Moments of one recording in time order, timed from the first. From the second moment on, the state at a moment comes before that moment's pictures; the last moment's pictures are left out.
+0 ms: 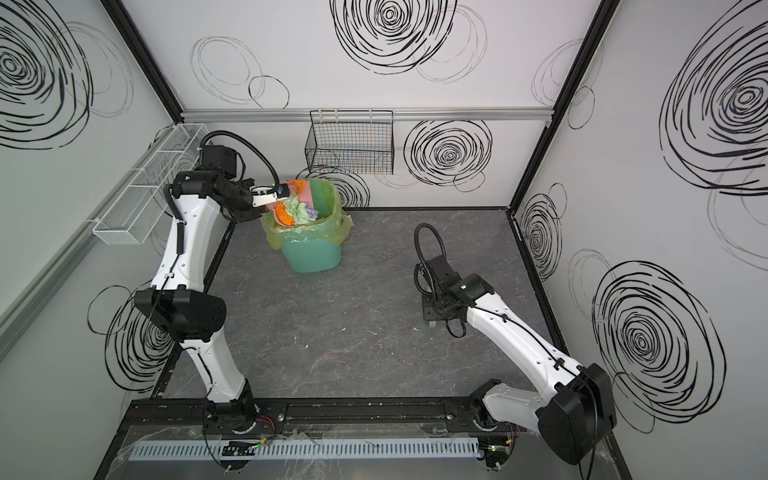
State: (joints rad) left arm 0.04 1.93 2.27 -1.25 0.13 1.37; right arm 0.53 1.19 0.99 -1.00 0.11 0.47
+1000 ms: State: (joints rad) left arm -0.04 1.67 2.09 -1.02 -0.17 1.63; right arm 0.51 1.18 0.96 -0.97 0.11 0.47
